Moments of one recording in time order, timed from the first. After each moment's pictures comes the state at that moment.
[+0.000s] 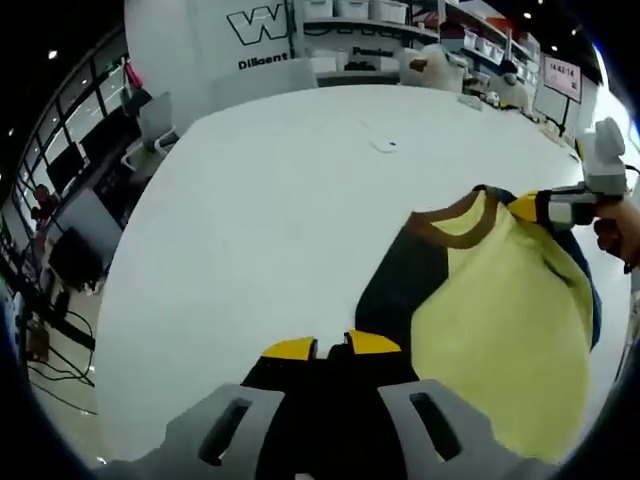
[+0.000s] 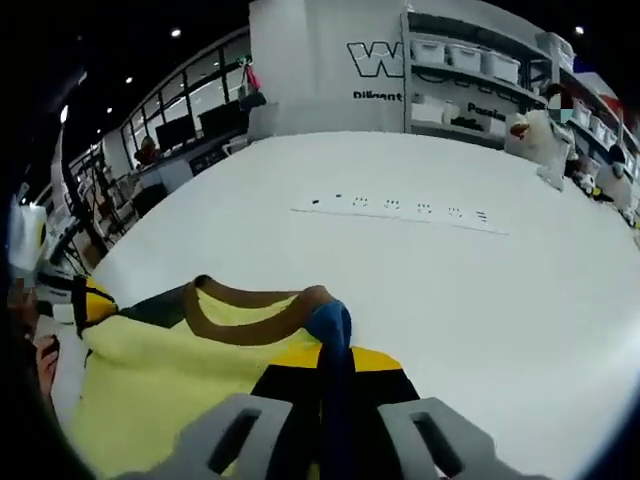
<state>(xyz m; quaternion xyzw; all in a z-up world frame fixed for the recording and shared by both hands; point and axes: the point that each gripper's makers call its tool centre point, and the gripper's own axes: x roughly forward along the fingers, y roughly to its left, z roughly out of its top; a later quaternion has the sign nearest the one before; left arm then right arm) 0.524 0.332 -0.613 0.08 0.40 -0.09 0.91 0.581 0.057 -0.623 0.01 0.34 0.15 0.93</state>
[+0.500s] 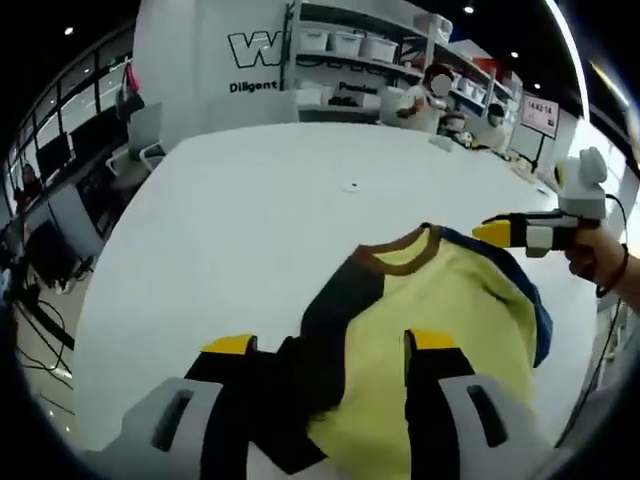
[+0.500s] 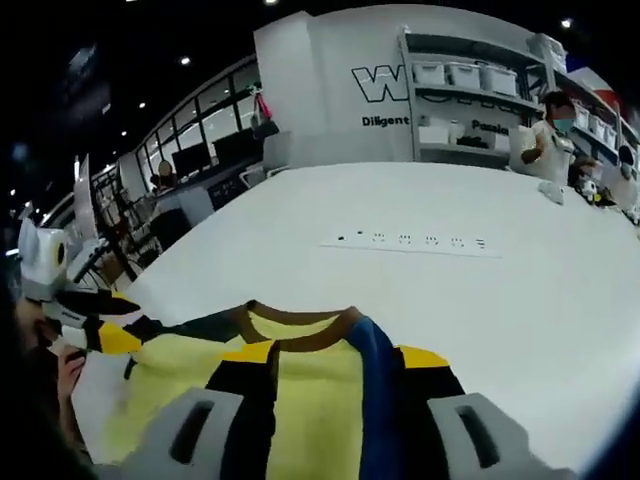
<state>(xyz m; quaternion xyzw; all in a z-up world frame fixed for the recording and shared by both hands) 0.493 0.301 -0.577 0.01 0.36 -0.15 0.92 0.543 0.073 -0.575 0.03 0.30 0.19 0.93</state>
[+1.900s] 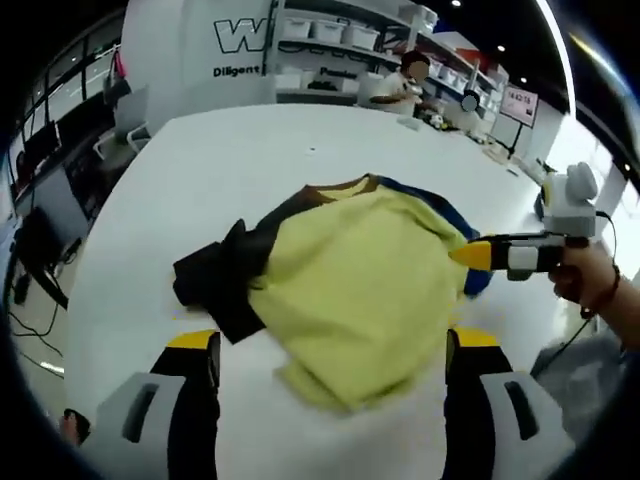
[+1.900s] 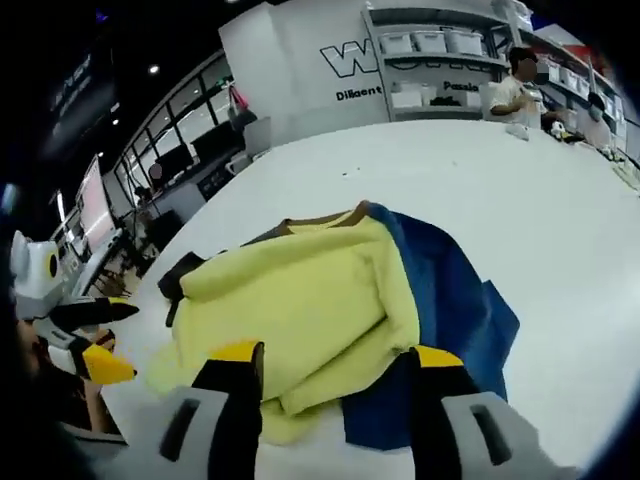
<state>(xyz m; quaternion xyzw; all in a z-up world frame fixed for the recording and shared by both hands) 0.368 0.288 -0.587 0.00 0.41 -0.19 0.89 0.410 0.078 -0.610 0.09 0.36 0.12 0.92</state>
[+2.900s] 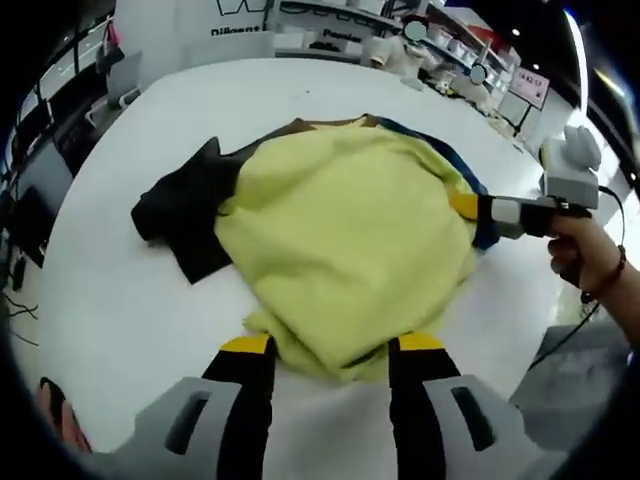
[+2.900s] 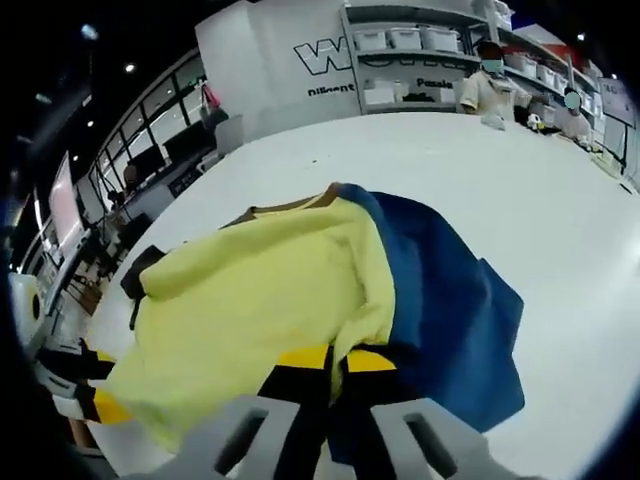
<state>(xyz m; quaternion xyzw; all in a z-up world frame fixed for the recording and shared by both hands) 0.344 0.275 -0.635 0.00 0.47 -0.19 0.86 0.418 0.072 -0.636 0.08 0.37 0.08 0.92</state>
